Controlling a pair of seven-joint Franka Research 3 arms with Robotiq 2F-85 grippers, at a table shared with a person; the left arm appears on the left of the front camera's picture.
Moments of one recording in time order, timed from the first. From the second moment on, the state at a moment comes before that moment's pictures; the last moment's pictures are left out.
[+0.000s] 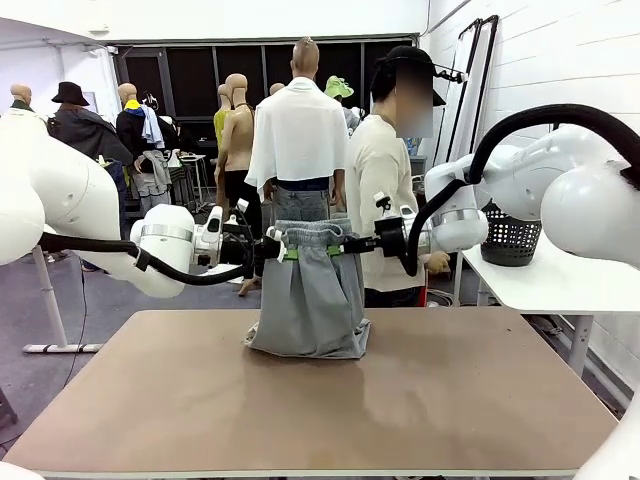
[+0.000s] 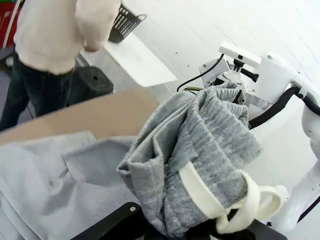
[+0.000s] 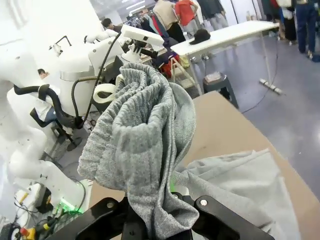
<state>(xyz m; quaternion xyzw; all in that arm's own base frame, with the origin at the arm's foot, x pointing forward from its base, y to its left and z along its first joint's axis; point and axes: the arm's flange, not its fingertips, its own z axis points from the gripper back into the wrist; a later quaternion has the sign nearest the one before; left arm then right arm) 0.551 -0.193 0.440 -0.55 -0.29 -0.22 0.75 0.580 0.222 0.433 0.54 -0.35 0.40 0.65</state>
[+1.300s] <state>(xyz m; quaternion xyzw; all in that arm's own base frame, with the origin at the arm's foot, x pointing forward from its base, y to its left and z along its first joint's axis) 0.531 -0.190 0.366 -0.58 -0.12 -0.05 0.80 0.556 0.216 0.320 0.61 -0.26 0.22 0.71</state>
